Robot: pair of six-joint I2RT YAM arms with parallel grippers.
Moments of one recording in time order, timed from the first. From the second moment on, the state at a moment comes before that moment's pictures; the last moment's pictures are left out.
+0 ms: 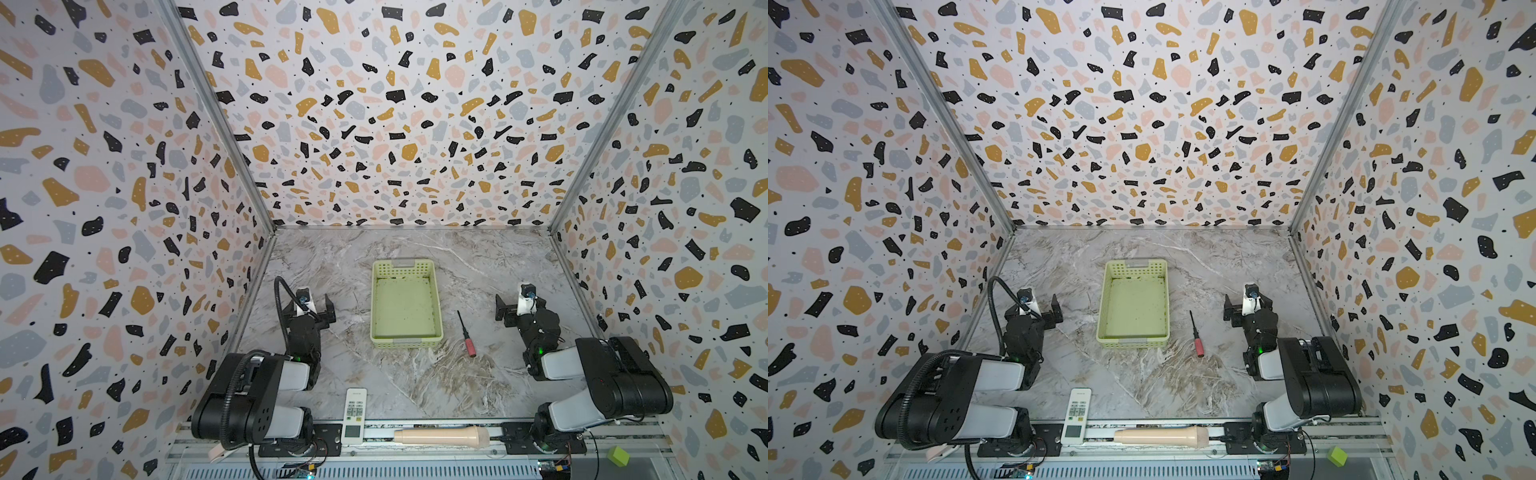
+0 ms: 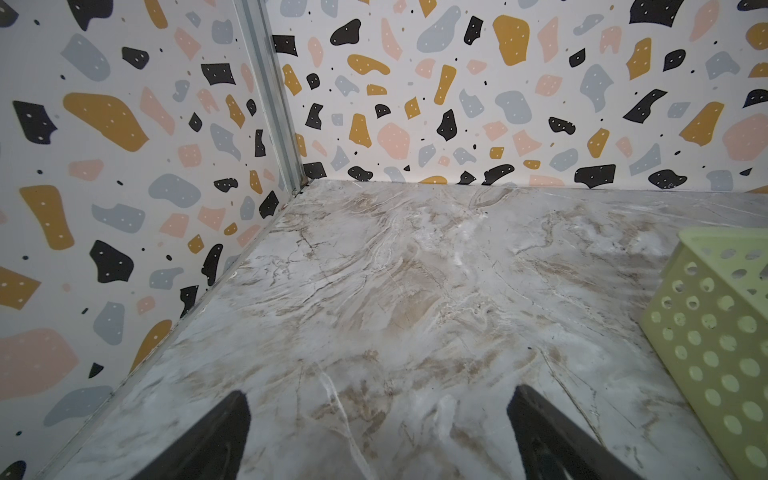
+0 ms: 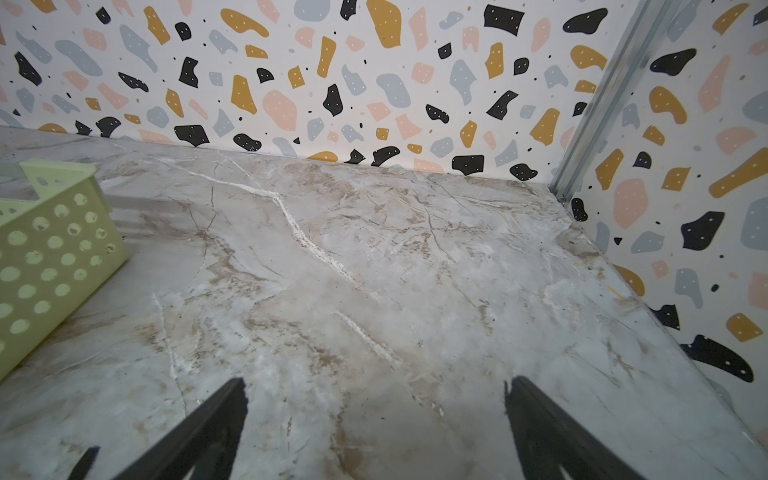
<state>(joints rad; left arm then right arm) -0.09 1.40 0.15 1.08 -0.30 0.02 0.06 1.50 0.20 1.11 -0.03 -0.09</state>
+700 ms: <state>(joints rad) -0.09 1.40 0.15 1.08 -0.30 0.01 0.06 1.50 0.20 1.11 -0.03 -0.09</state>
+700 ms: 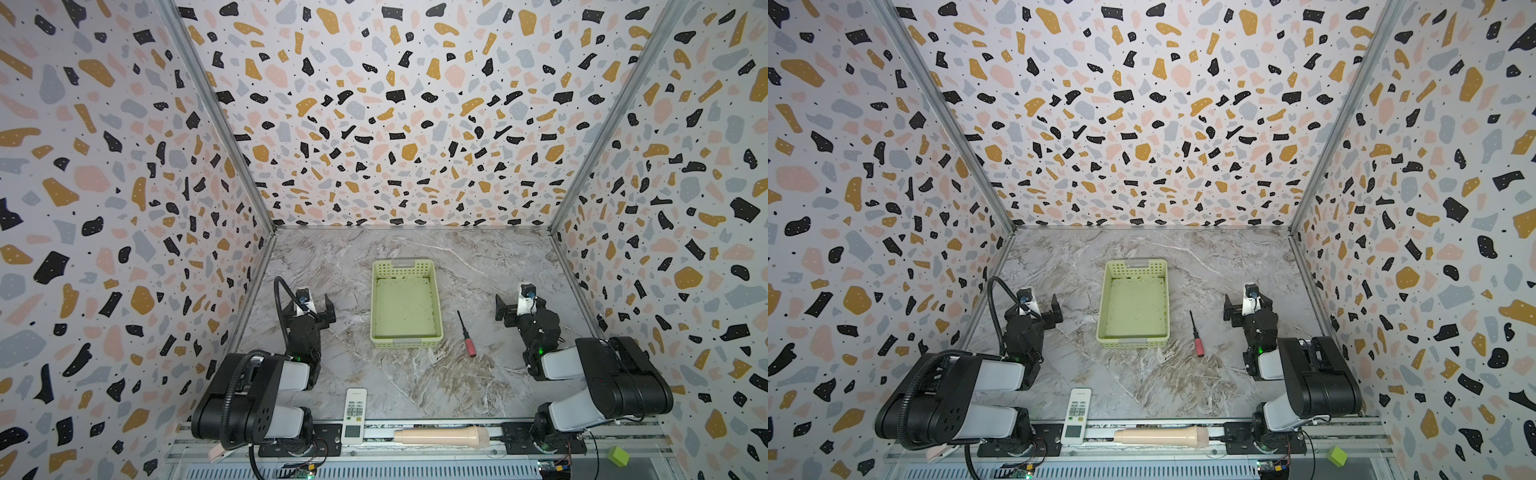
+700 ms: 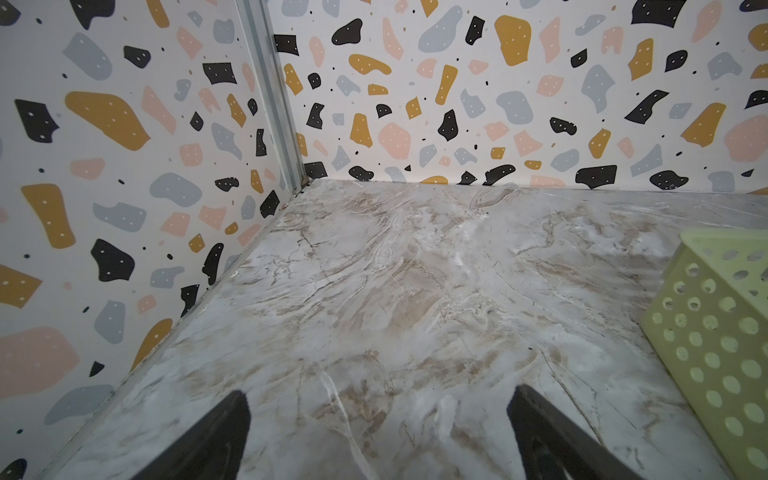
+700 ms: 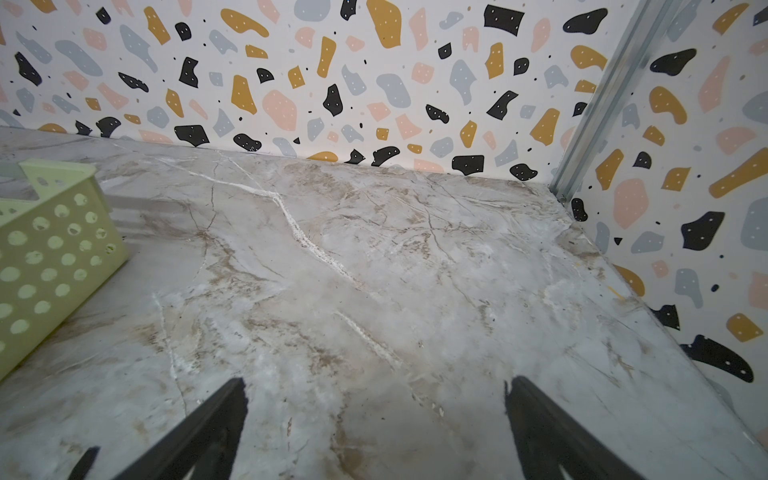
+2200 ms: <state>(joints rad) -0.08 1.32 0.97 0.23 0.04 -0.40 0.45 0.97 0.70 -0.49 0.12 0.29</state>
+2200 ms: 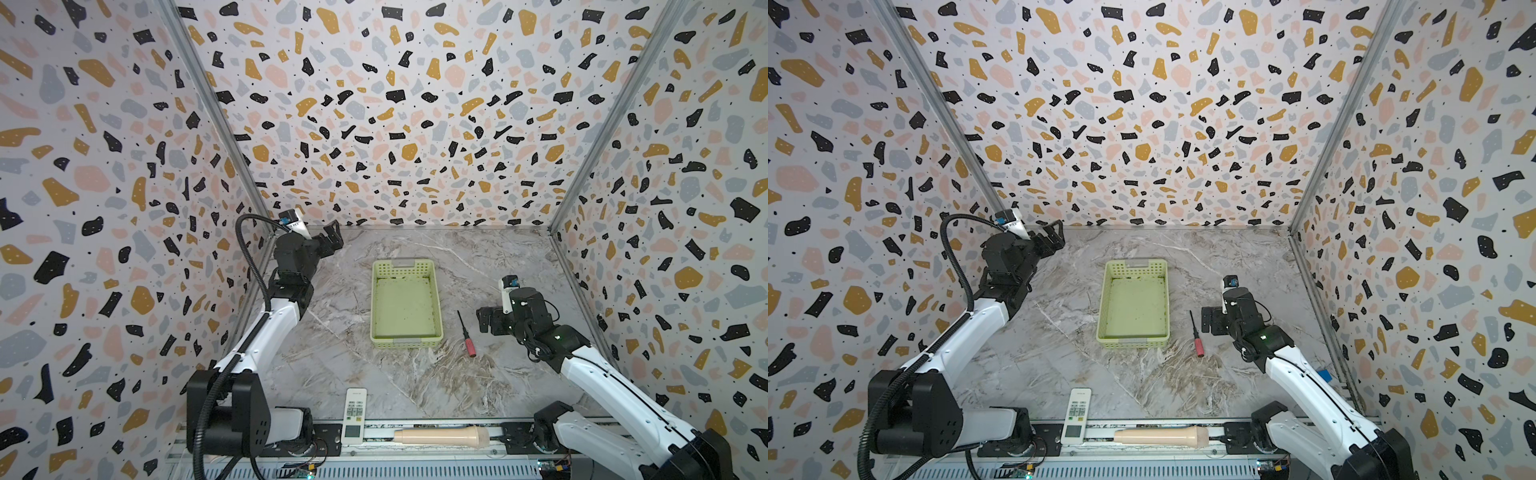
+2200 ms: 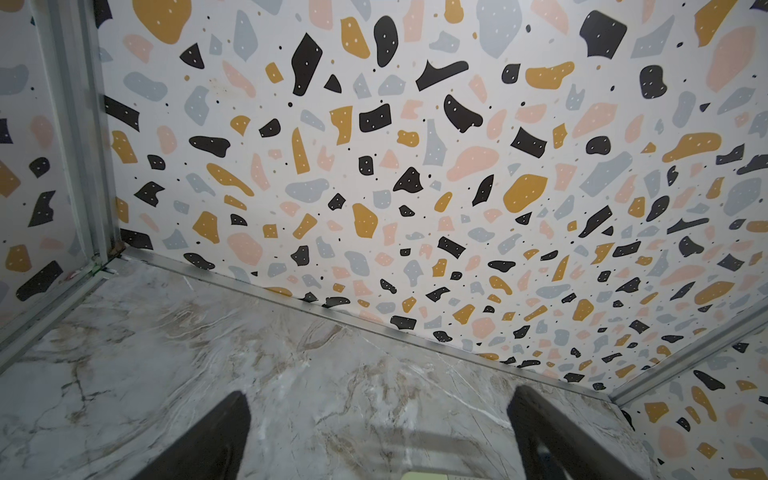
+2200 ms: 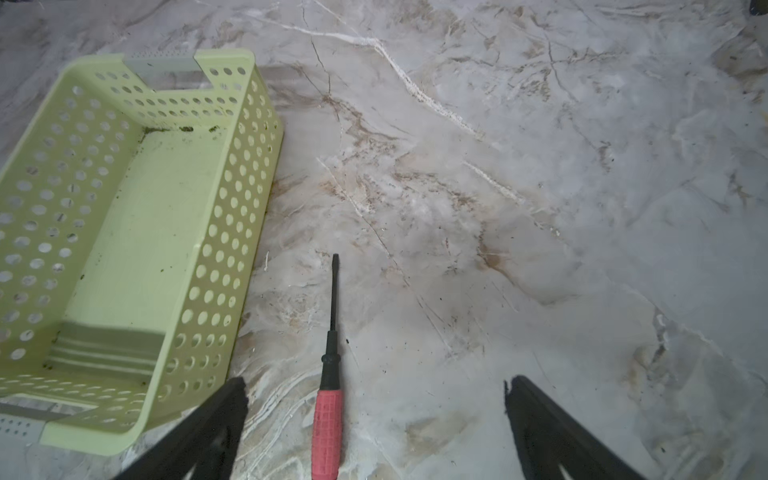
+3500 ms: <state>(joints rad) -0.13 1.30 0.97 0.09 -0.02 -0.29 0.69 1.29 0.63 -0.45 0.14 0.49</state>
